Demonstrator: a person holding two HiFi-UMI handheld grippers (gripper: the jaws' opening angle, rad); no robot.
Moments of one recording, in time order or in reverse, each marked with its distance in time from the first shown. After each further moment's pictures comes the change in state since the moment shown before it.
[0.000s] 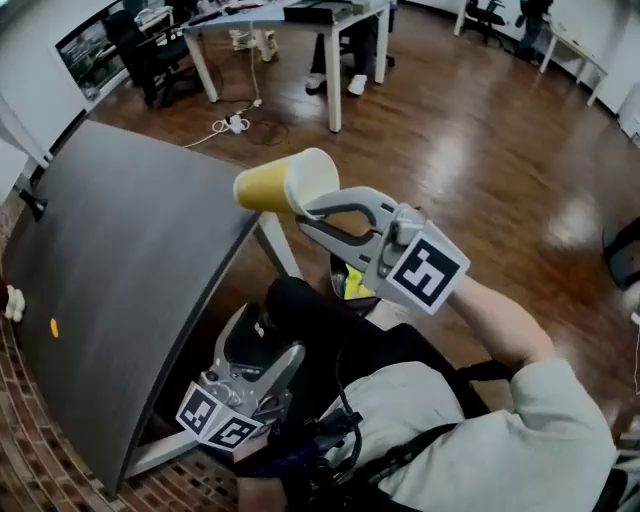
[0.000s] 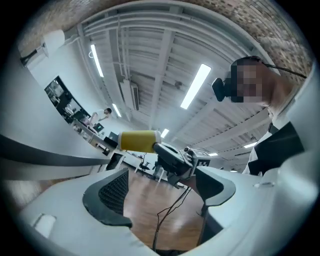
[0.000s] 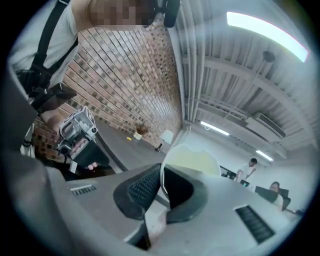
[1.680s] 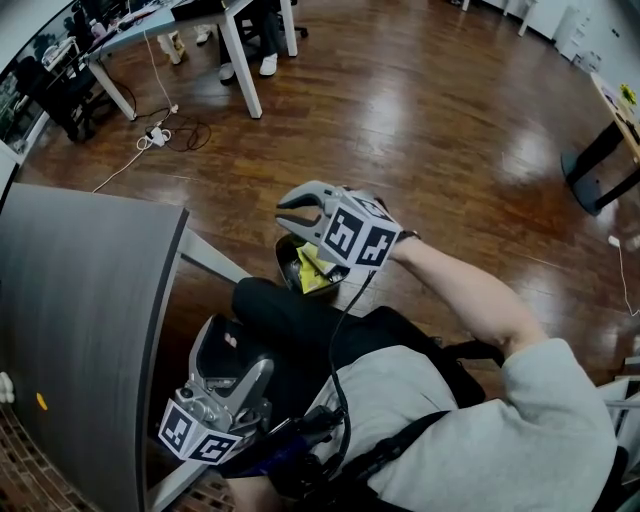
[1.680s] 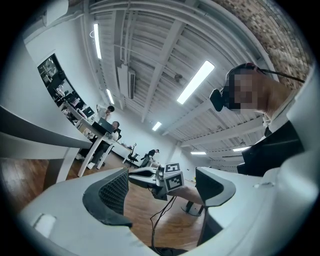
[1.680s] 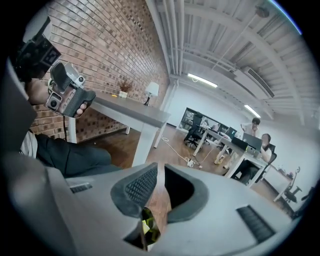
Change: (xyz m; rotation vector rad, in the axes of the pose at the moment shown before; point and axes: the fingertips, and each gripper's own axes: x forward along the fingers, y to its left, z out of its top) left arm 0.046 -0.025 -0.037 -0.072 0.084 -0.122; right arm -0.065 -0.017 -0.199 0.161 0.532 -0.028
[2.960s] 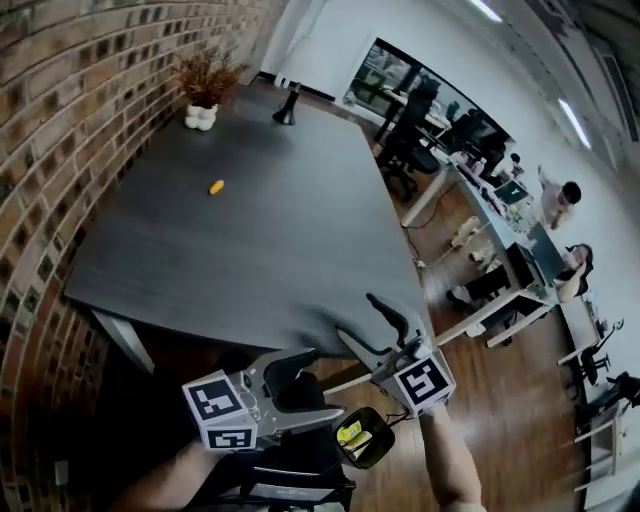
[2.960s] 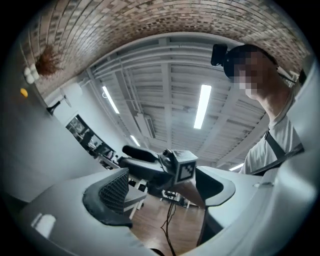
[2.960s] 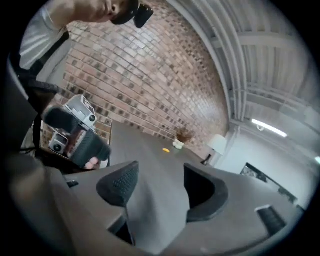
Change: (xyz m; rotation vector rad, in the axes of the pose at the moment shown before) left arm -0.170 0.002 0.094 0.202 -0.398 0.381; right arm 0.081 0.212 0.317 -0.423 -0.434 0.532
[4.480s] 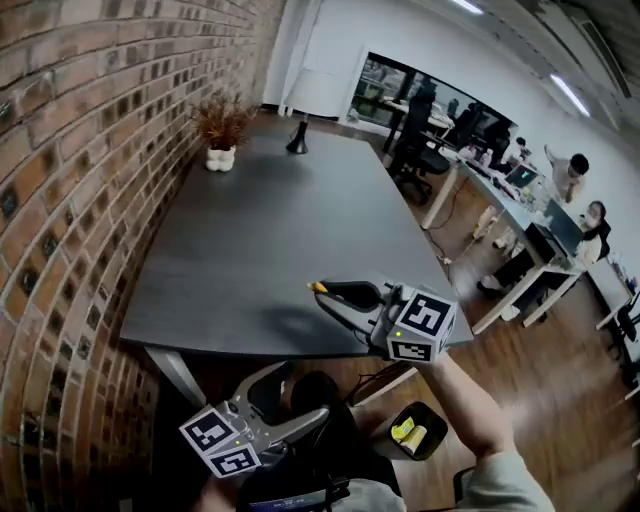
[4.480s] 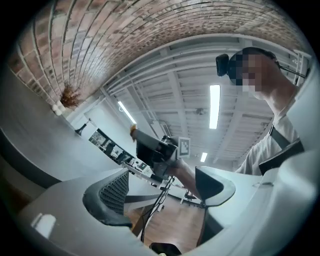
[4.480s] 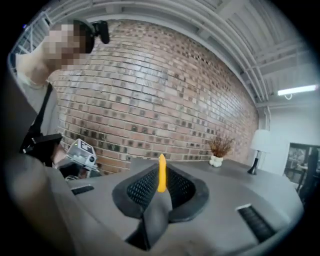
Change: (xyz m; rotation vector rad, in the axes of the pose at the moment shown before) left arm -0.119 0.017 0.026 0.069 -0.074 0.252; right arm 0.084 0.056 0.120 0.168 -0.294 0.406
